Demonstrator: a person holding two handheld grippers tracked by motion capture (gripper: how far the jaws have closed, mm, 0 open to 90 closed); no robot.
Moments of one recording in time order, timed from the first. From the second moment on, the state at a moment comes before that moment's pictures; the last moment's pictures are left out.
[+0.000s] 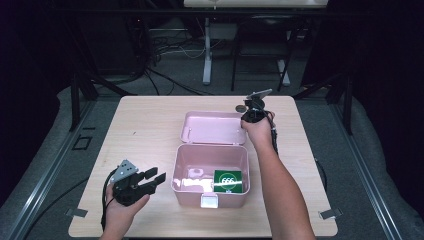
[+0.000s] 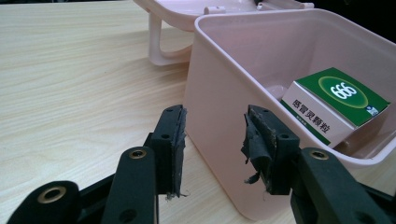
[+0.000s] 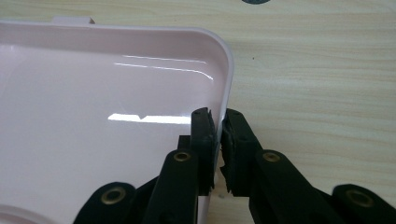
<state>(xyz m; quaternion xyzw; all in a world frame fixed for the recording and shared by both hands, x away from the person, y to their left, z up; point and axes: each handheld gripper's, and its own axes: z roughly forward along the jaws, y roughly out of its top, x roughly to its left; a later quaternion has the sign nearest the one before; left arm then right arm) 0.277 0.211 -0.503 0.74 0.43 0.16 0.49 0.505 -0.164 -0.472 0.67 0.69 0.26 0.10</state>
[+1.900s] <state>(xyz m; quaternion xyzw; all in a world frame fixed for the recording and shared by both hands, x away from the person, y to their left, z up) 0.271 0.178 -0.492 0.77 0.38 0.15 0.49 0.464 -0.167 -0.411 0.61 0.69 0.34 0.17</state>
